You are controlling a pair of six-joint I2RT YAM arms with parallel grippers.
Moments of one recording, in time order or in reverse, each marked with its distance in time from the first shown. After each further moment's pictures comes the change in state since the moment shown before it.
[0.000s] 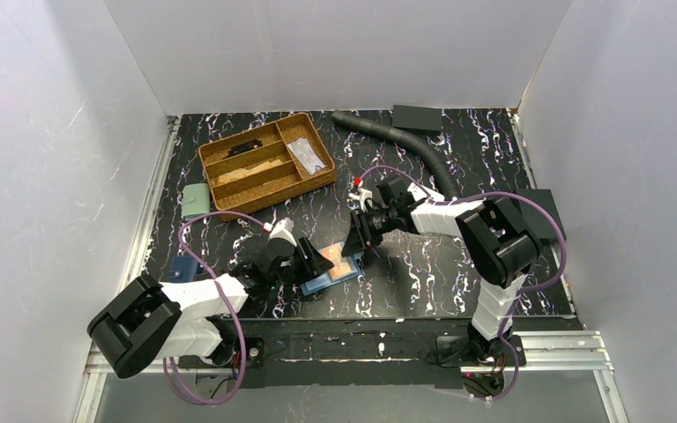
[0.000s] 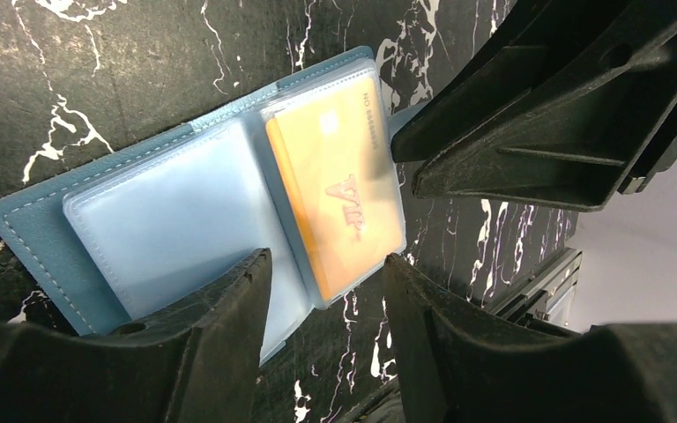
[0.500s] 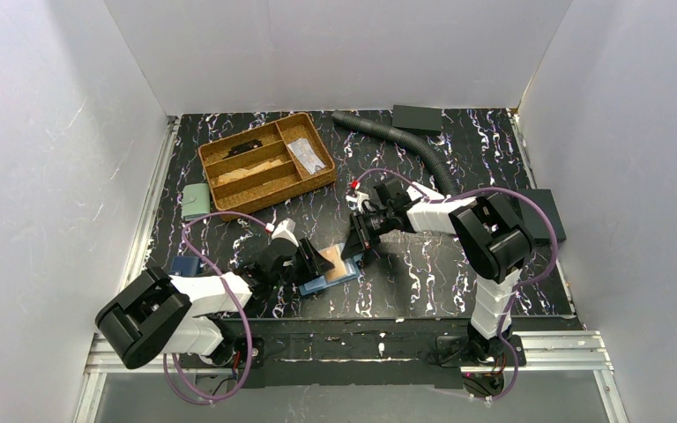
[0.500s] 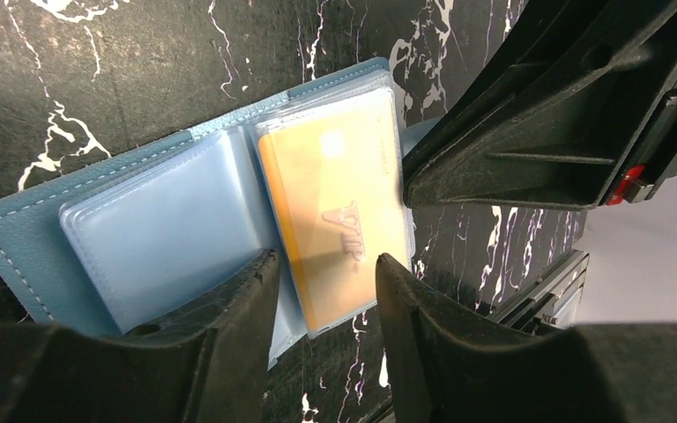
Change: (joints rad) left arm 0.000 0.069 -0.002 0.055 0.004 0.000; right arm 0.006 0.054 0.028 -0.016 -0.057 0.000
